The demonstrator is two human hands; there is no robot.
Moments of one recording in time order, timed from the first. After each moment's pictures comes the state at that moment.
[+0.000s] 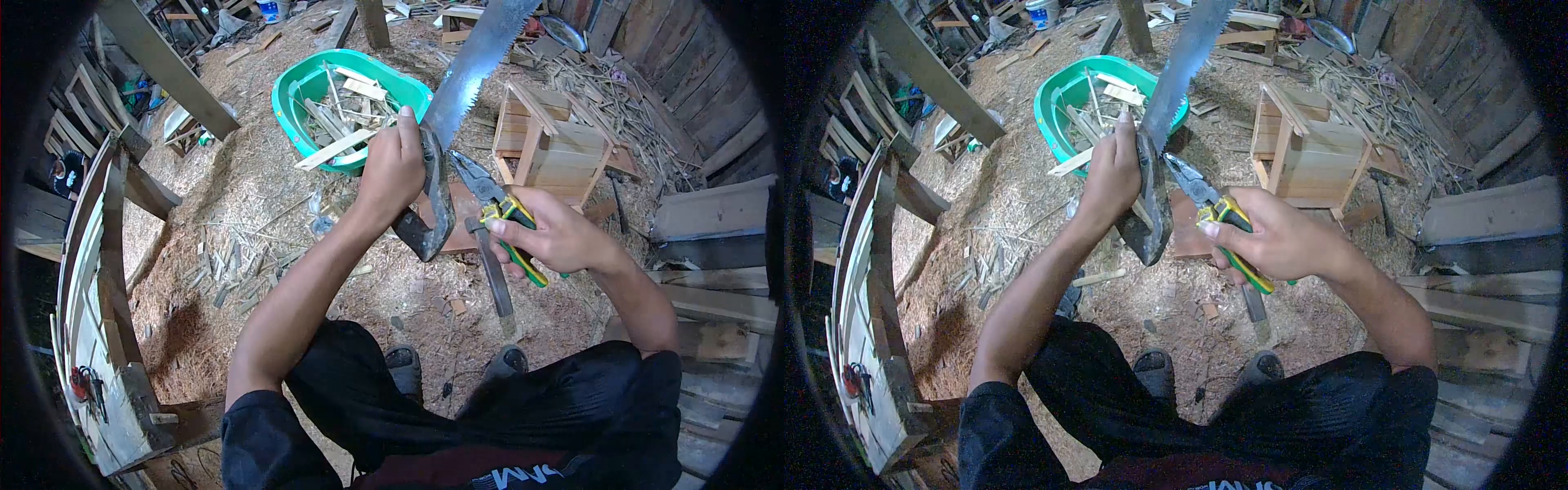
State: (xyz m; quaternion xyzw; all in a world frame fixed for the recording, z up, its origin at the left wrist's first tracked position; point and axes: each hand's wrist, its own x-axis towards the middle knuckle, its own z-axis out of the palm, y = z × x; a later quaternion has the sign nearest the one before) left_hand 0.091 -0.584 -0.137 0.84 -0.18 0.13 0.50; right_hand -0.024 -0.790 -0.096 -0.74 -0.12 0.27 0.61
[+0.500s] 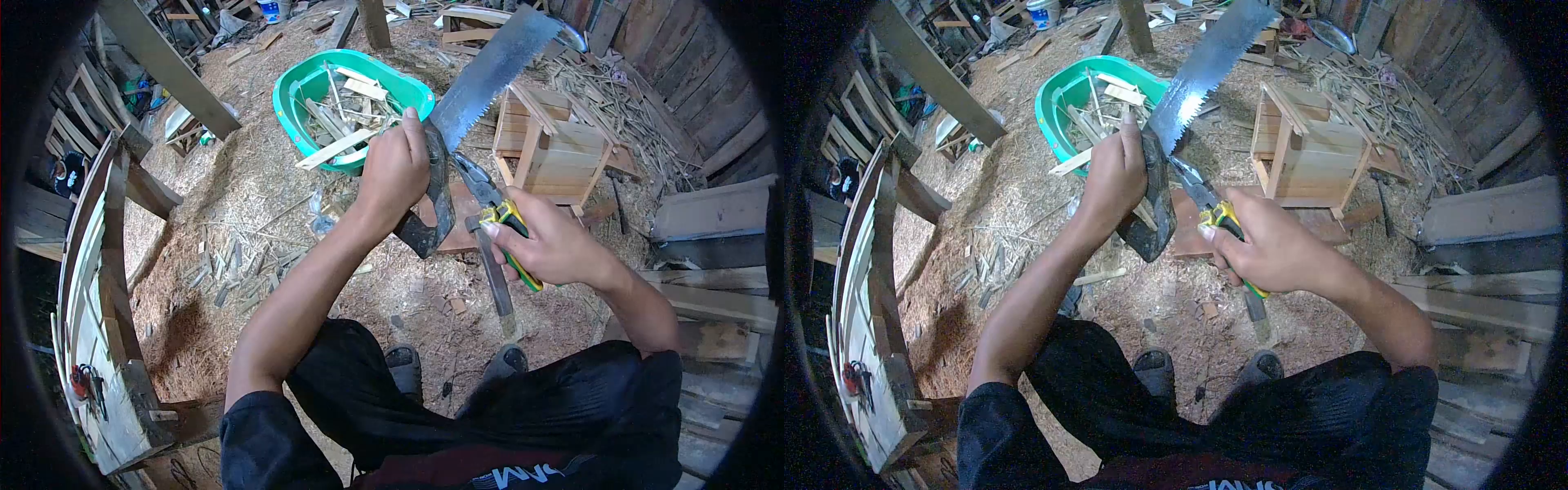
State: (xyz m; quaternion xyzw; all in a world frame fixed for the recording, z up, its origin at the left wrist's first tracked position) left_hand 0.083 -0.586 -0.130 0.87 -0.19 0.14 0.43; right_hand -0.037 -0.774 -0.082 -0.84 -0.07 0.19 0.50
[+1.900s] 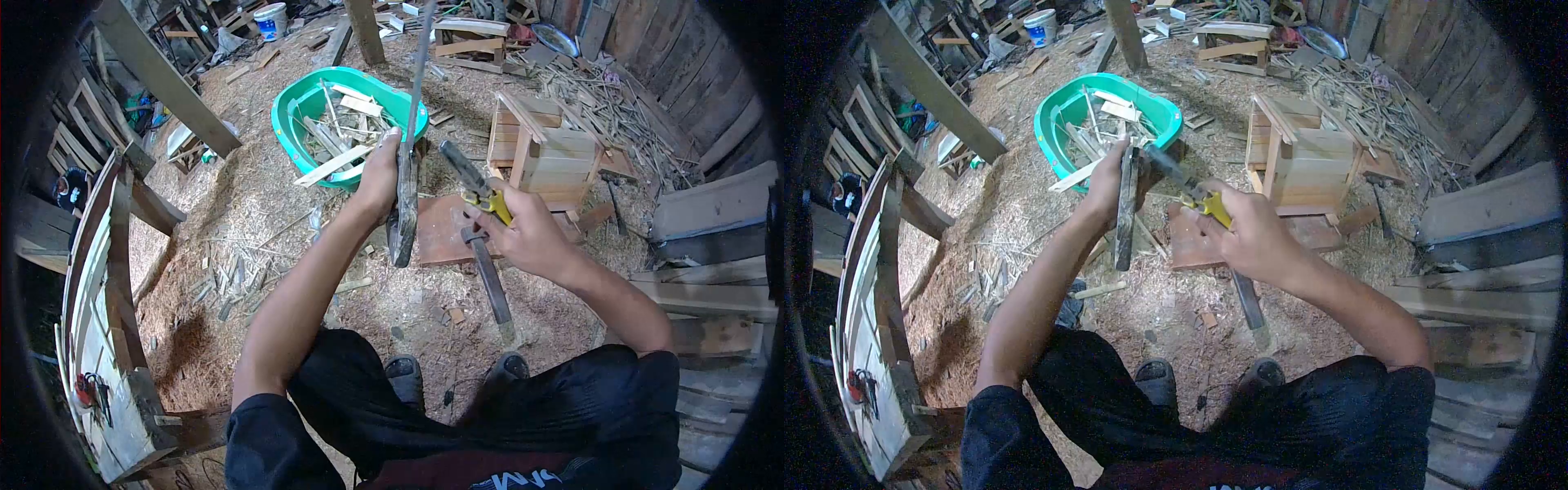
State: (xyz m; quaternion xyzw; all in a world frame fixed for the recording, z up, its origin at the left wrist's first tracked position) left_hand 0.116 -0.584 -0.164 0.66 -0.06 -0.16 0.74; right_hand -0.019 -0.782 -0.133 -0.85 -0.14 -0.08 0.51
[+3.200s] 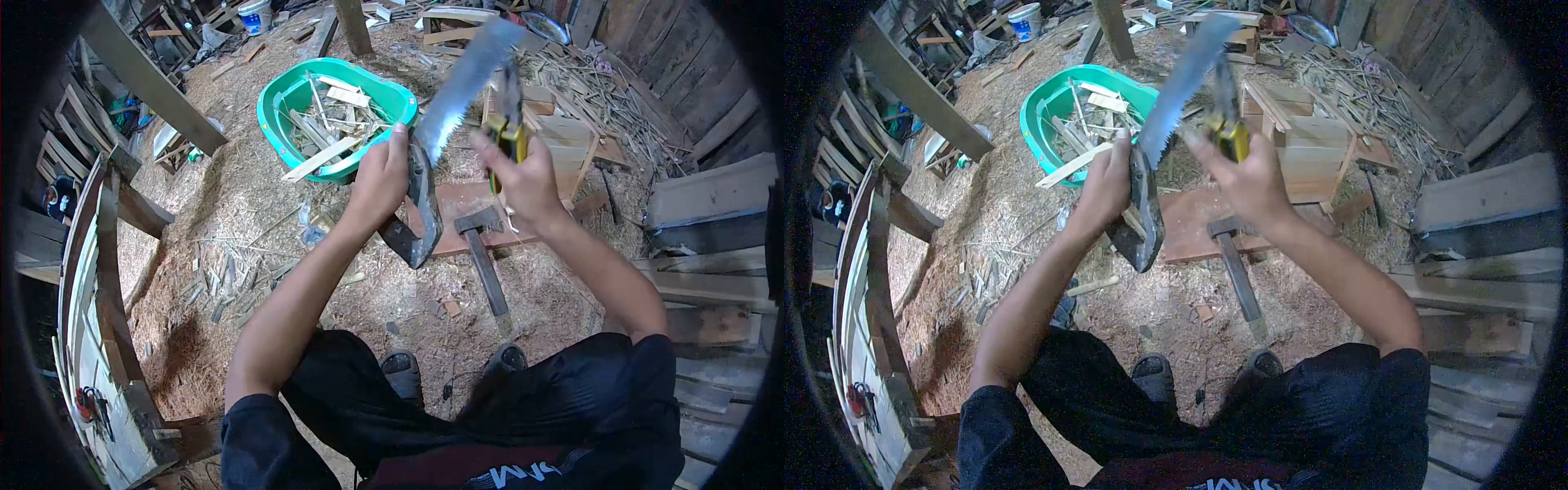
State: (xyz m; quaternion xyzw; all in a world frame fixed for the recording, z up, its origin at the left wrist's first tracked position) left_hand 0.108 -0.587 -0.167 0.84 -0.17 0.01 0.51; right_hand 0.028 -0.787 -0.137 -0.74 -0.04 -0.15 0.65
